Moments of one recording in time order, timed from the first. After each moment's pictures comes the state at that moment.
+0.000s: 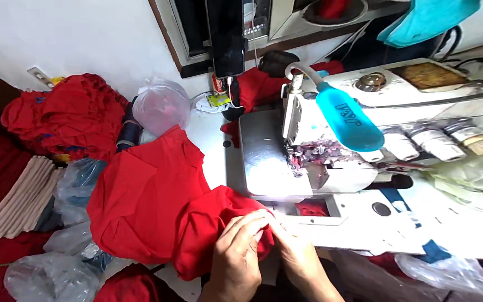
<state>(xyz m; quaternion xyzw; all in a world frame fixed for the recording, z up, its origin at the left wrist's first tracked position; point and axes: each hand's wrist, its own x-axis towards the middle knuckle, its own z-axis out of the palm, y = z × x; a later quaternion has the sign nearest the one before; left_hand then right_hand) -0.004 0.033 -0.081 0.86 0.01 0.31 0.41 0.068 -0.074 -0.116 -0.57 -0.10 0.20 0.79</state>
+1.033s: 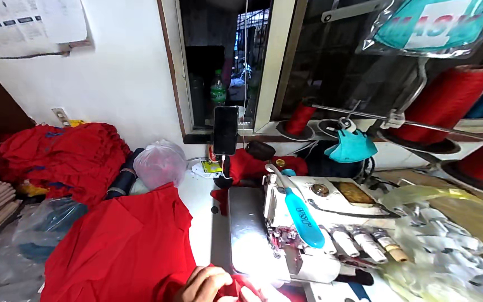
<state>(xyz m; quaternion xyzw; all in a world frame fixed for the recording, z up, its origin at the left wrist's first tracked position) 0.001 0.078 -0.044 0.89 0.02 0.28 0.35 0.087 -0.078 -0.081 -0.59 -0.21 0.21 0.75</state>
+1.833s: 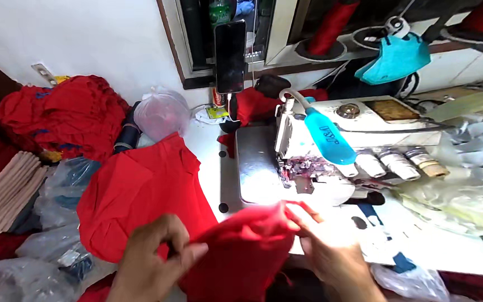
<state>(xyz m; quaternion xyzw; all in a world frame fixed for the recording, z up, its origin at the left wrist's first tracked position) -0.063 0.126 0.017 0.87 0.02 0.22 0.45 0.103 -0.100 -0.042 -0.52 -0.21 0.14 0.82</state>
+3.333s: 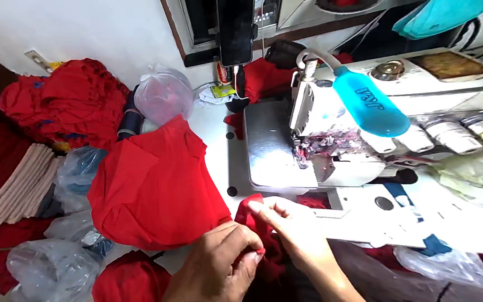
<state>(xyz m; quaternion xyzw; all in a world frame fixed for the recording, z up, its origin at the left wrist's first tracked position) -0.038 0.072 -0.027 0.88 -0.12 0.16 0.44 0.081 -0.074 -0.088 -0.67 -0.16 0.23 0.69</state>
